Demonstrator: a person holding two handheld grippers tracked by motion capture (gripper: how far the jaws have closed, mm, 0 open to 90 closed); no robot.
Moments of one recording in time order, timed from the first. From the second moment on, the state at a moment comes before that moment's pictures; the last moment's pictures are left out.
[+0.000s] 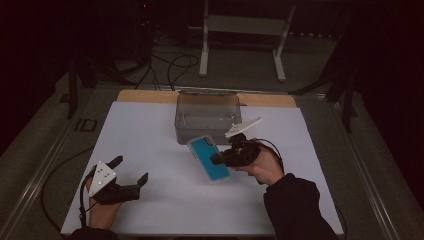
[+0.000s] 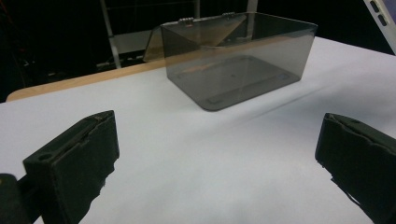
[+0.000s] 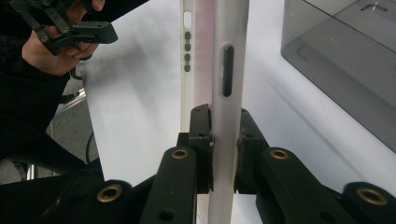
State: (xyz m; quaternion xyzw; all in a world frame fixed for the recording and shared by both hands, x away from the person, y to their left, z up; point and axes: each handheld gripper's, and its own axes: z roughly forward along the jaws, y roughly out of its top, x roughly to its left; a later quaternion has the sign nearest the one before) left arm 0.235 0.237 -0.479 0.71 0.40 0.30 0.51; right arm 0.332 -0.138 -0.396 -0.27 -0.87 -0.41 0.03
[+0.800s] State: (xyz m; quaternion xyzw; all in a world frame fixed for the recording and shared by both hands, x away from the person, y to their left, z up) left arm 0.232 0.238 -0.484 0.70 0.40 0.30 0.51; right arm 0.334 -0.141 -0.398 -0.30 -0.85 -0.42 0.03
